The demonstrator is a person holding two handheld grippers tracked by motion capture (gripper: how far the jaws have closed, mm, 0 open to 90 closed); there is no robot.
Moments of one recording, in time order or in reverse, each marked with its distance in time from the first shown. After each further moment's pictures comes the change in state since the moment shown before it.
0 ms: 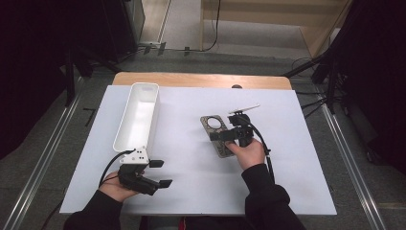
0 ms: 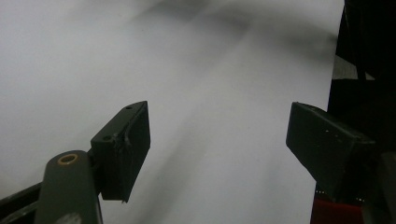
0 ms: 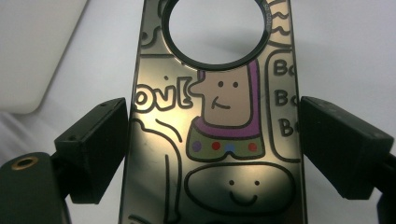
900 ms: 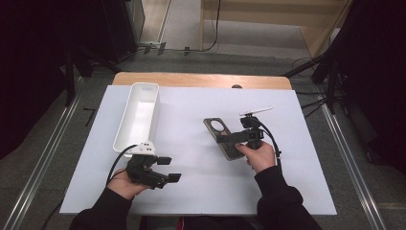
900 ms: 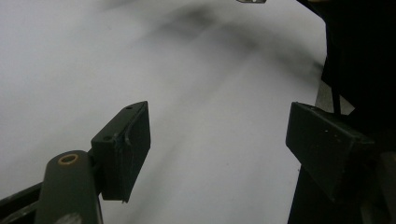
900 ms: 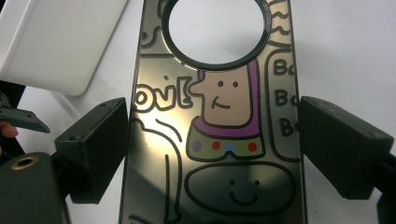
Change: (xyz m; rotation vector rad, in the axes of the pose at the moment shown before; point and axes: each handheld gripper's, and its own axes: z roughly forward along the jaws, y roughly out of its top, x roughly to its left) left arm -0.004 0.027 0.014 -0.005 -0.027 -0.131; right arm -0.030 -0.012 -0.009 -0.006 0.188 0.007
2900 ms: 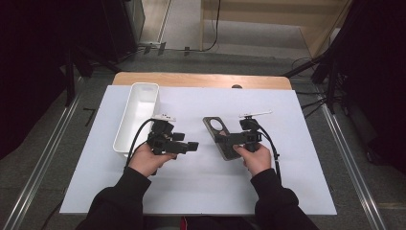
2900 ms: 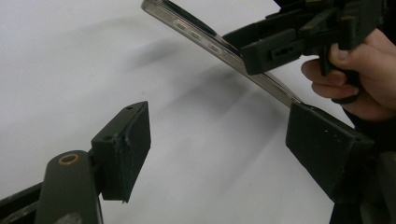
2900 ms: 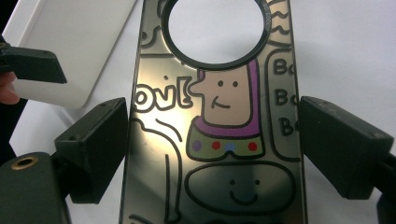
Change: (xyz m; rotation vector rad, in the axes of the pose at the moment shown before) left arm 0.020 0.076 0.036 -0.003 0.101 -0.182; right arm -0.002 -0.007 0.007 -0.075 0.010 0.015
